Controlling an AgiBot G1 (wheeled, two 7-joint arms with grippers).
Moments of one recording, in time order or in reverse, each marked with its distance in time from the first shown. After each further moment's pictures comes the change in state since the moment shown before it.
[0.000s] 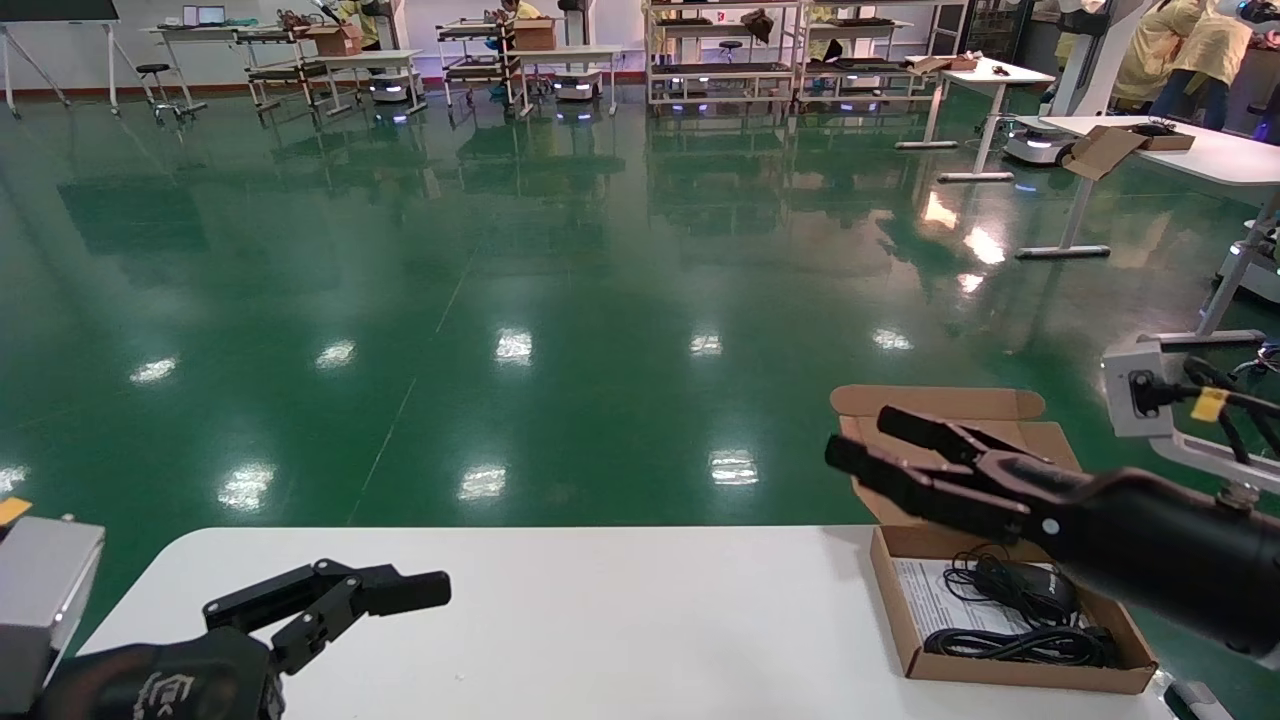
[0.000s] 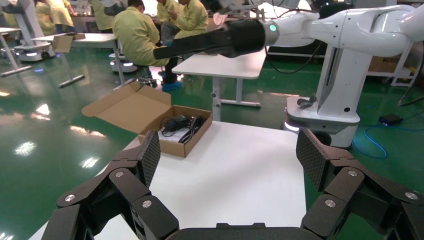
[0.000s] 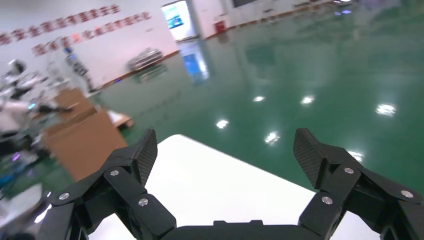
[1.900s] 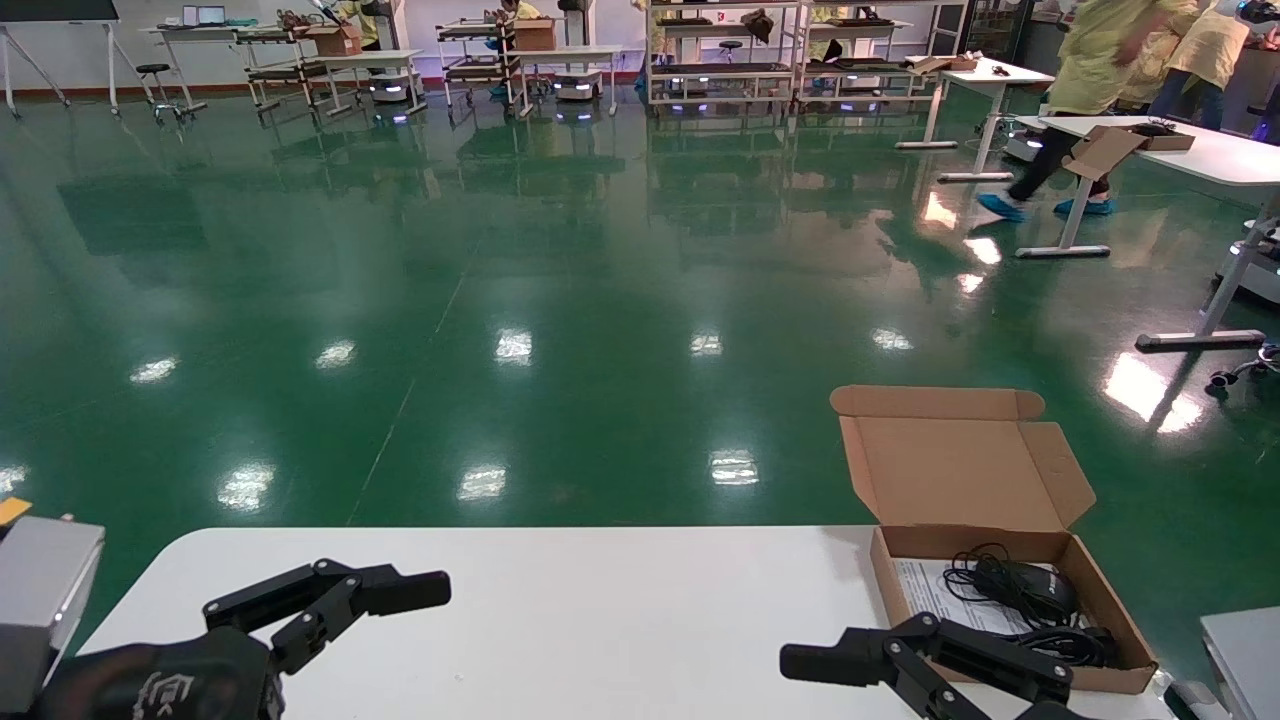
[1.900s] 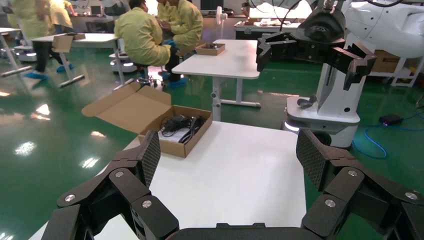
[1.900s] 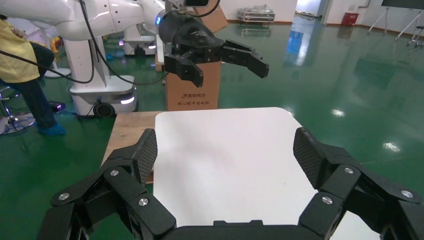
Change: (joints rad) left arm 0.000 0.000 0.000 0.000 0.000 0.000 0.000; right arm -0.247 0.153 0.240 0.539 -0.052 -0.293 -0.099
